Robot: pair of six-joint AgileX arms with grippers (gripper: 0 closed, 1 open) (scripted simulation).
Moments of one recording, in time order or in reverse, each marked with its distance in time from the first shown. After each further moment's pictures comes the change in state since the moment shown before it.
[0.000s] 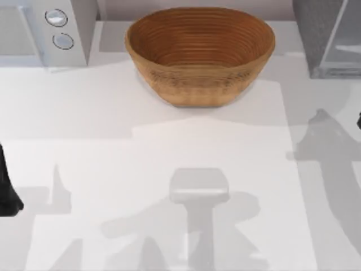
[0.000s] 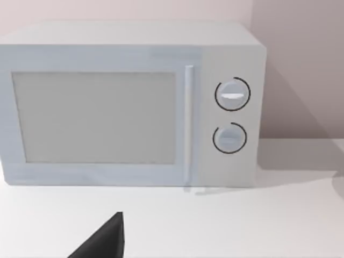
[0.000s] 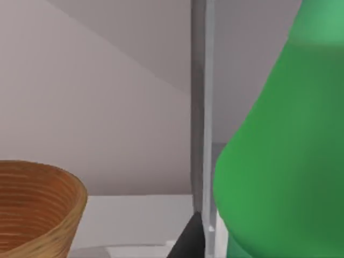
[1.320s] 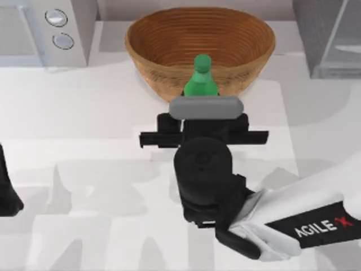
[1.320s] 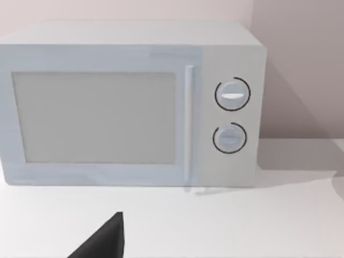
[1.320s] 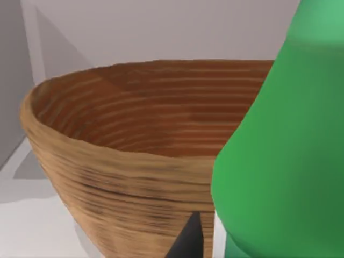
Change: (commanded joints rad) left arm 0.000 0.000 0.000 0.000 0.000 0.000; right arm 0.592 1.224 0.519 0.602 0.599 0.070
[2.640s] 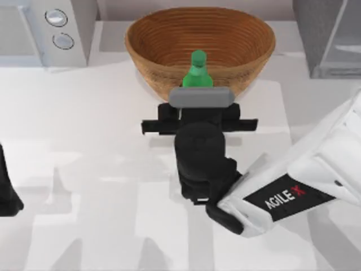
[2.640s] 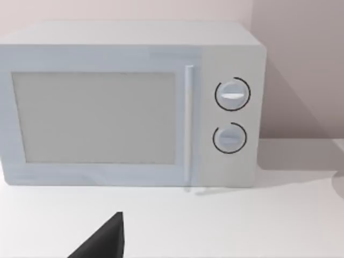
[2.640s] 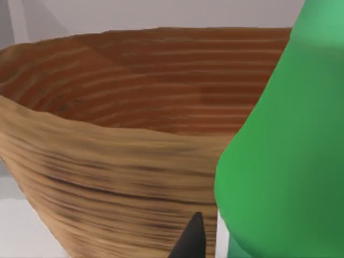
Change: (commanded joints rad) left arm 0.000 0.000 0.000 0.000 0.000 0.000; right arm -0.111 0.207 0.134 0.097 -0.105 -0.024
